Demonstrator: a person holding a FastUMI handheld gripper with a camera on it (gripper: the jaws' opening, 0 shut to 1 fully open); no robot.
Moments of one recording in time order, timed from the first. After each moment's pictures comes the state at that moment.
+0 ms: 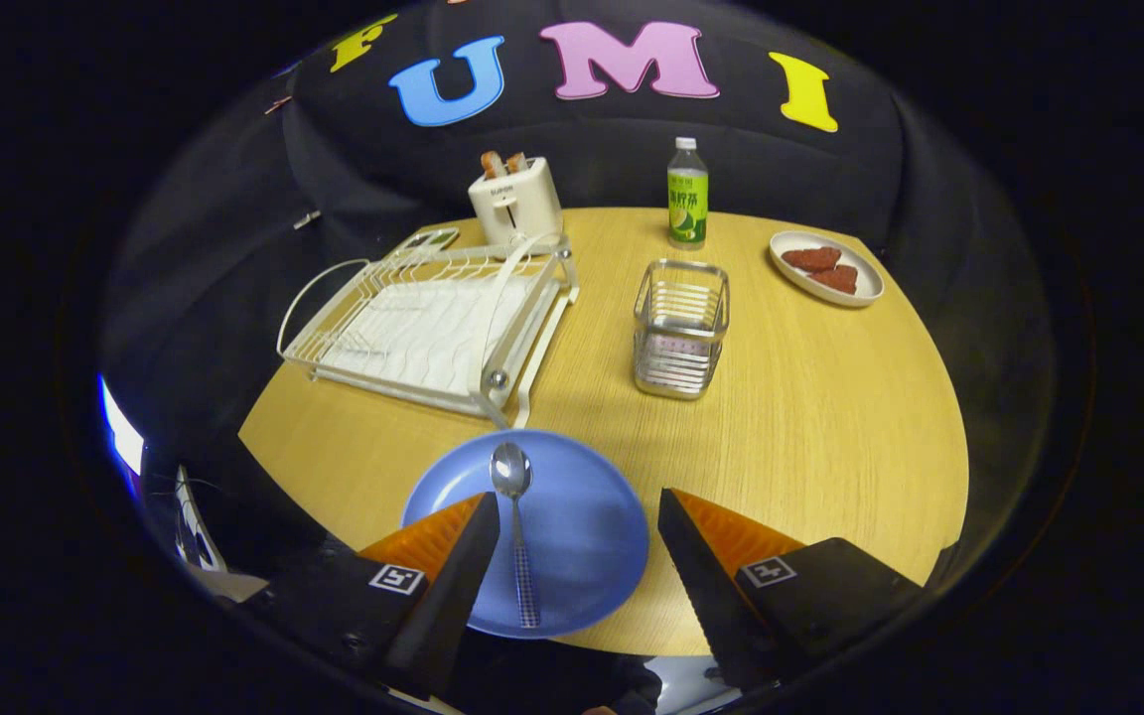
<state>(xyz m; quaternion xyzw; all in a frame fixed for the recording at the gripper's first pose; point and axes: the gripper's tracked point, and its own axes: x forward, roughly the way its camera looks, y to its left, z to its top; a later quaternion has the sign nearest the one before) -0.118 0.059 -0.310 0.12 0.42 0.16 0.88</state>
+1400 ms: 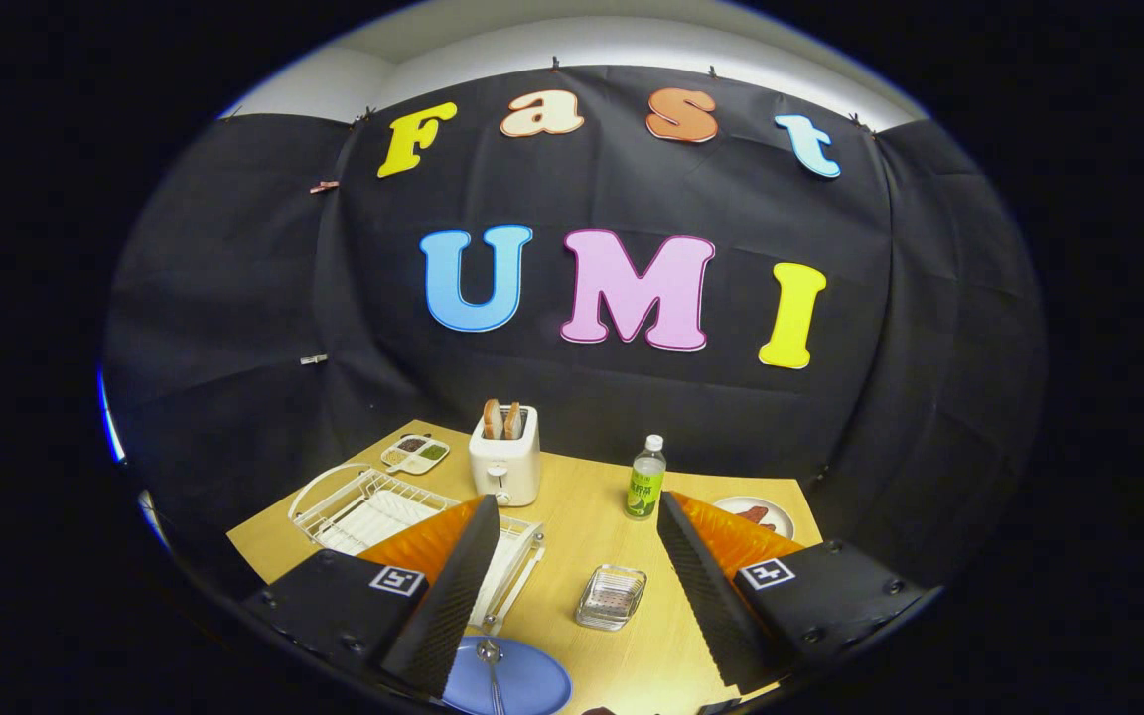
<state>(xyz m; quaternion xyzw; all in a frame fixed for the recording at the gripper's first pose) -0.009 0.007 -0.068 0.07 0.16 0.12 0.98</state>
